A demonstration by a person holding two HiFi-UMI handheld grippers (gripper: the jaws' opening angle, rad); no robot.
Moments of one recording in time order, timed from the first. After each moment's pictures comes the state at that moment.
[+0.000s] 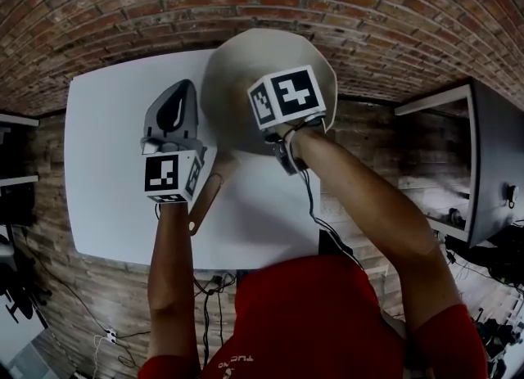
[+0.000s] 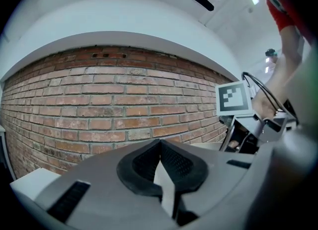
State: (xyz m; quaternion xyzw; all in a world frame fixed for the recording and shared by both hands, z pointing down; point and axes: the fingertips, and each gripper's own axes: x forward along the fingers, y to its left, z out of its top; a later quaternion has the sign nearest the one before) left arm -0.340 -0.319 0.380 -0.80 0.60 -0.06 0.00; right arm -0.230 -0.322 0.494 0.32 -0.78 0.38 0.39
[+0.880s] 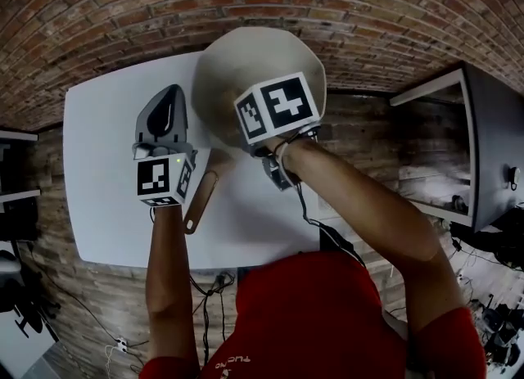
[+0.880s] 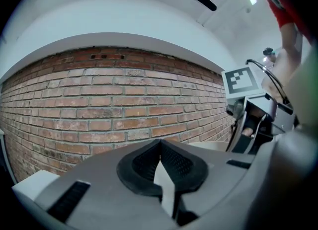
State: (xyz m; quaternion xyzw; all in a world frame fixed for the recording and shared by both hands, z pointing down) left arm -0.340 -0.308 0.378 -0.80 0.59 -0.06 0.01; right arm -0.239 -0.279 0.467 0.31 -0.78 0.42 0.36
